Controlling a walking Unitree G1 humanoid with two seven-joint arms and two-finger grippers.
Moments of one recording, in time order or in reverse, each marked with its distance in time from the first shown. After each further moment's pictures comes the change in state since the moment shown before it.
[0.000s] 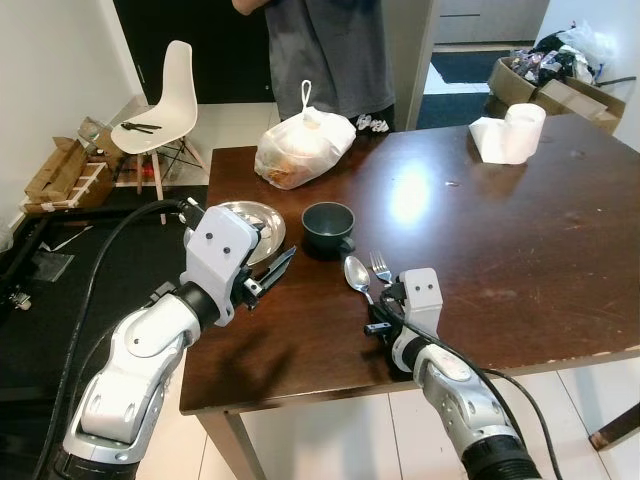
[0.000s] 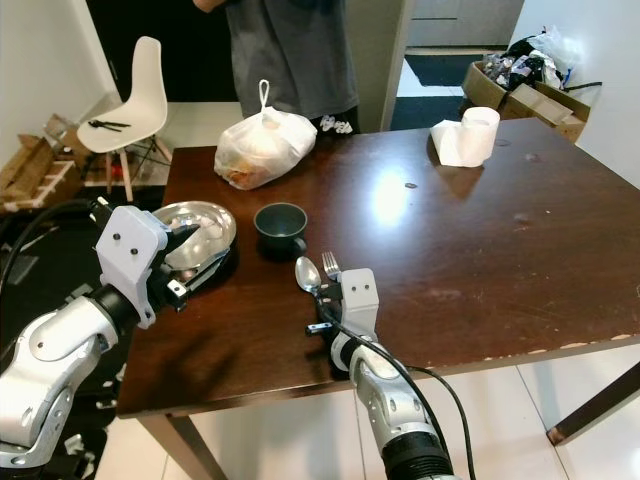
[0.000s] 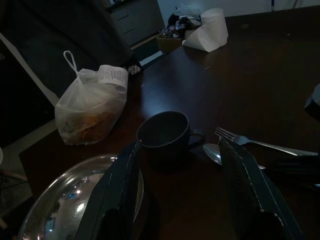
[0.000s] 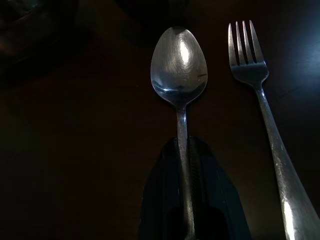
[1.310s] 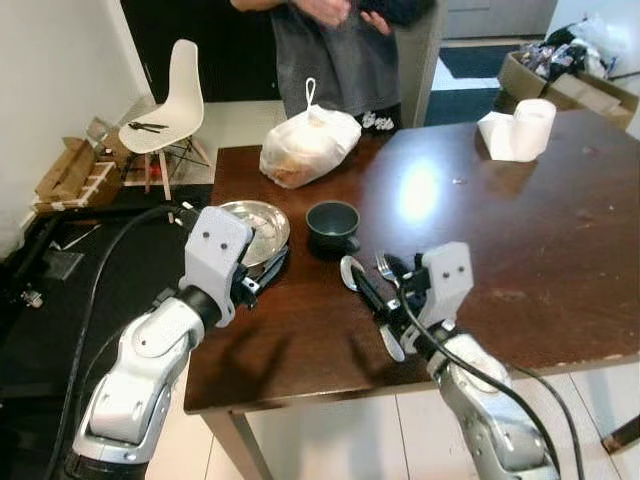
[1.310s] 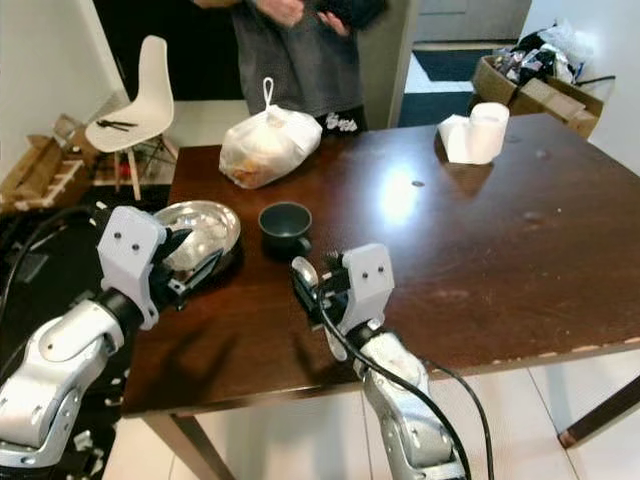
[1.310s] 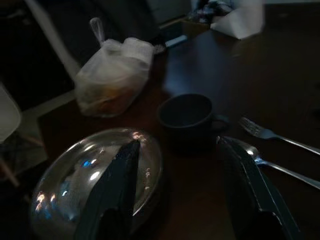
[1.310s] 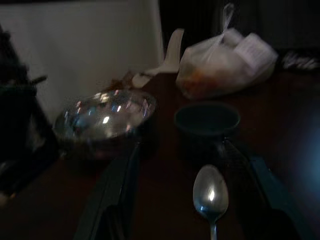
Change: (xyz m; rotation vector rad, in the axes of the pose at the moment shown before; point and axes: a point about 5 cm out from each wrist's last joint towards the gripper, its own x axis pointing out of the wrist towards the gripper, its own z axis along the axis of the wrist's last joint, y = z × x) left arm 0.003 0.004 -0.014 -0.100 0.050 0.140; right arm -0.058 0.036 0.076 -0.103 -0.415 0.107
